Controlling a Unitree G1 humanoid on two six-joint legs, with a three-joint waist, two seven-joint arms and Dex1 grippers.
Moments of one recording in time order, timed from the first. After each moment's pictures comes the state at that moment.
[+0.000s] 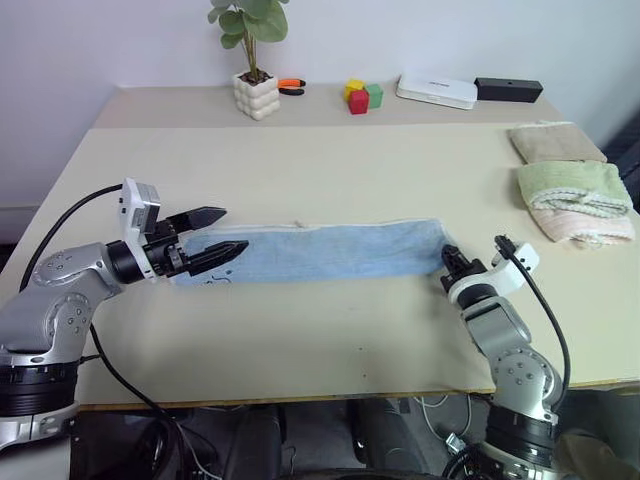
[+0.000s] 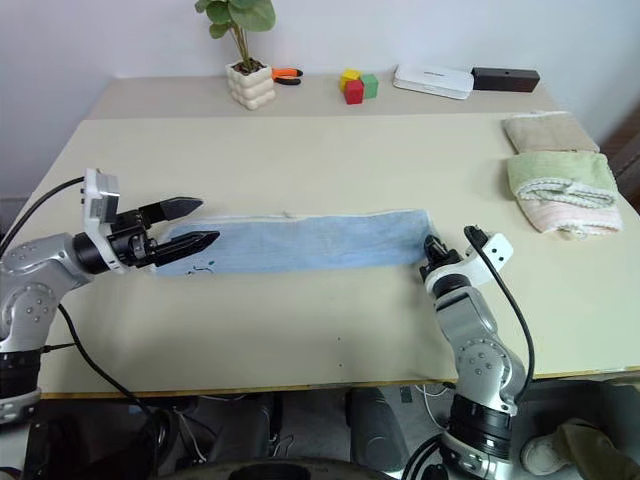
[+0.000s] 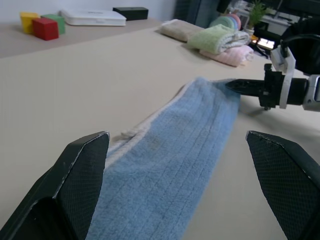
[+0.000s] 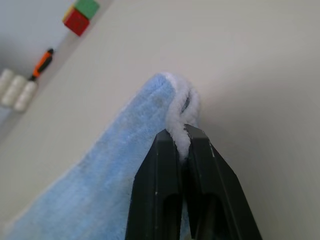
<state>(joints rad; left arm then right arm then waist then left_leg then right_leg) -0.29 0.73 0.25 -0.12 -0.70 0.55 -1.04 -0.12 -0.08 -0.41 -0.30 0.88 0.65 -0.25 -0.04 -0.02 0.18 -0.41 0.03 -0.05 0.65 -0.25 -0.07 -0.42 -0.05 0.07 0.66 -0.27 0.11</state>
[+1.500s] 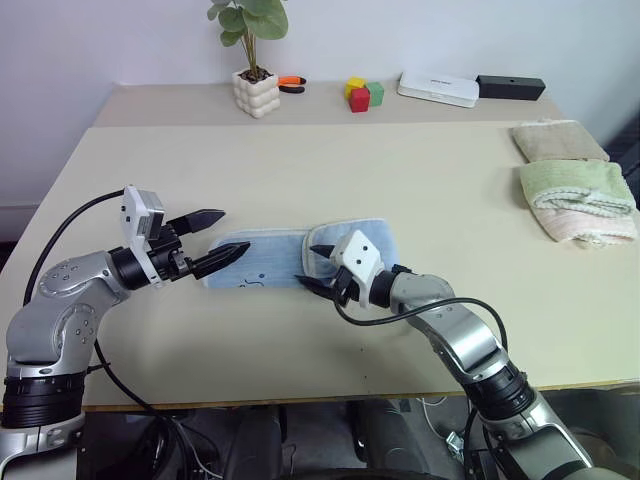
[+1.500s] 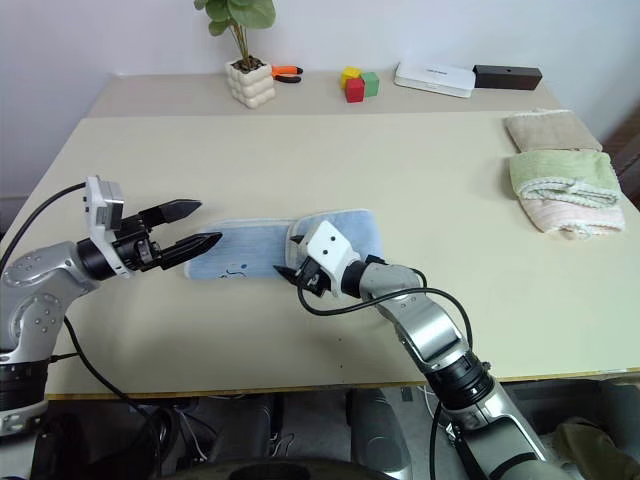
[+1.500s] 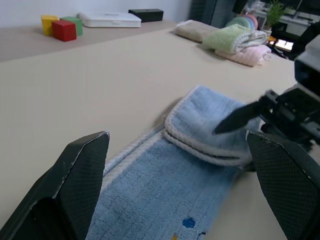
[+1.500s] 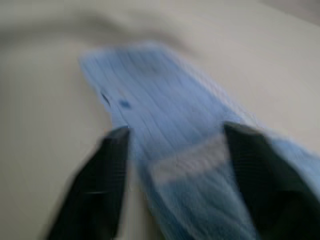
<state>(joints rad) -0.24 0.70 0.26 -0.17 -0.66 0.51 -0.98 -0.37 -0.37 0.35 -0.28 0.29 0.49 0.64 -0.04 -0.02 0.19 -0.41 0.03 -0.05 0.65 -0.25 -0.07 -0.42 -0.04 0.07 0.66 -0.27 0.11</state>
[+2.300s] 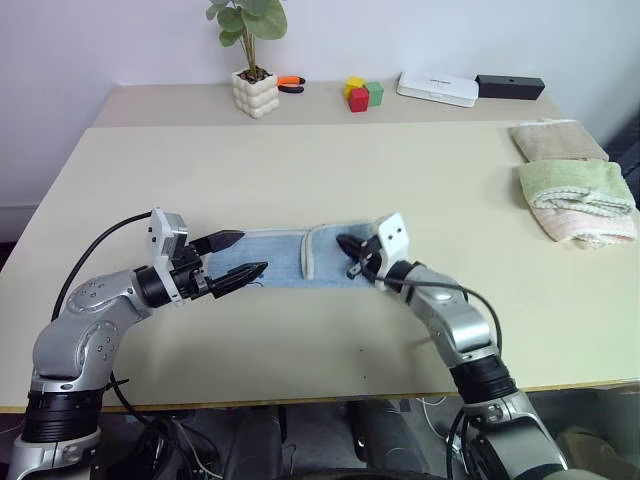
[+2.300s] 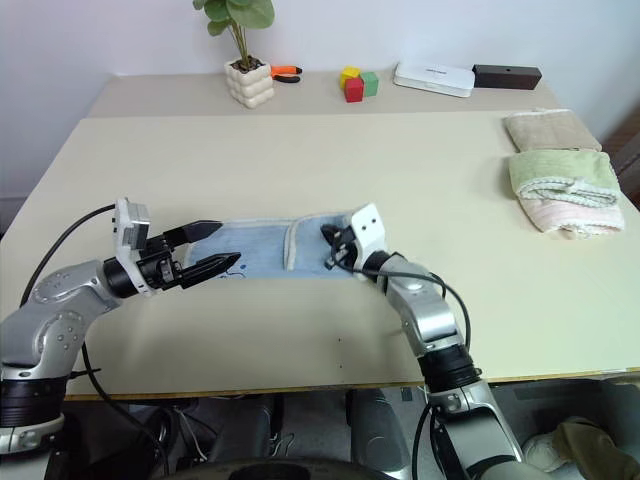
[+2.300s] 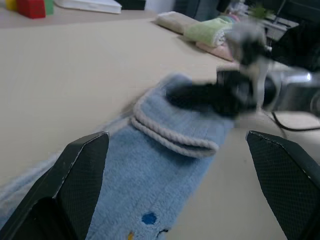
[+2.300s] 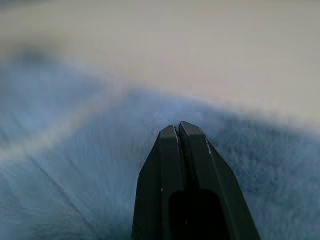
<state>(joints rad) -0.17 0.63 0.21 -0.22 -0.67 0.52 -0.95 -0.36 -0.24 0.20 0.11 0.16 0.22 0.48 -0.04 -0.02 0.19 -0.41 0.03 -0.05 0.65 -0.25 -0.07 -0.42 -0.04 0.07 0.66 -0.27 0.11</state>
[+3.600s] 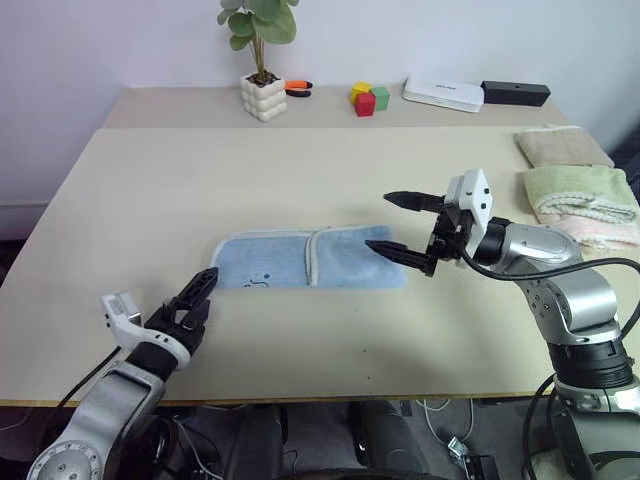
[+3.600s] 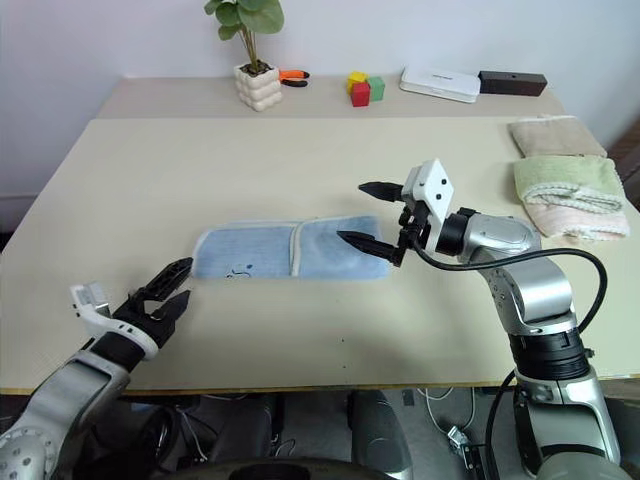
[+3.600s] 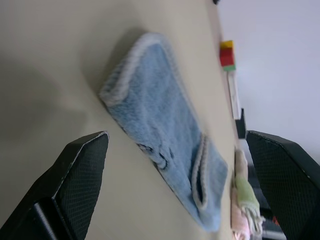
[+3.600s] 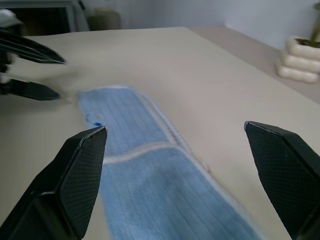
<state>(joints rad) 0.31 0.30 0.31 -0.59 -1.79 0.54 0.44 -0.43 -0.64 -0.02 -0.22 0.49 0.42 0.97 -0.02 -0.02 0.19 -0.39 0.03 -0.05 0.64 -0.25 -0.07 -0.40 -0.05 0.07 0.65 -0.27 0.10</state>
